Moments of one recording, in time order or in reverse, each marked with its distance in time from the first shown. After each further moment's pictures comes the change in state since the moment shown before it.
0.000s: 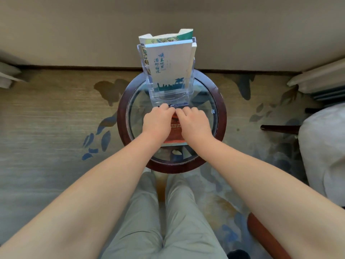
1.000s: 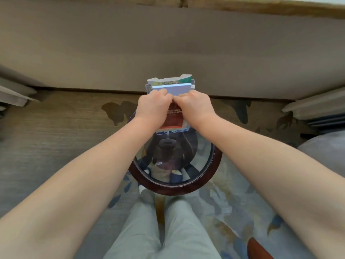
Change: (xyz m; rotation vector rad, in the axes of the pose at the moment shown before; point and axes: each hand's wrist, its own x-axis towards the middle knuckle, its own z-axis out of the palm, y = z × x) left_hand 0.064 -0.003 -0.143 0.211 0.147 0.079; right_hand 0.089 0.018 -0.149 -0.081 0.073 -0.178
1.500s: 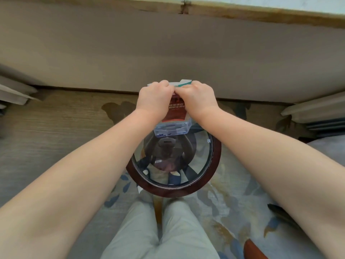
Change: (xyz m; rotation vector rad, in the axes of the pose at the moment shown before) left_hand 0.027 0.000 -0.025 0.006 0.005 -0.047; right_hand 0.022 0.019 -0.020 -0.040 0.054 0.030
